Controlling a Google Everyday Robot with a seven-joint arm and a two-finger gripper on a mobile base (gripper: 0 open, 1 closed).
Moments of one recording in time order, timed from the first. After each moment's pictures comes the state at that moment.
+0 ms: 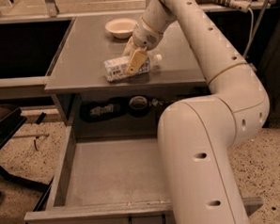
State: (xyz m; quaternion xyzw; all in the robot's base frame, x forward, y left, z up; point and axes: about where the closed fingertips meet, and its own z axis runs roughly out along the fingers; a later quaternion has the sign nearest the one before) arm 0.734 0.013 0.854 -0.73 0.62 0.18 0.23
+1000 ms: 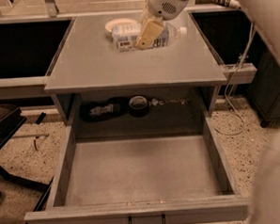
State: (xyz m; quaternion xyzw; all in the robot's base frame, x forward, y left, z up) arm 0.689 -0.032 0.983 -0.66 0.67 0.03 0.33
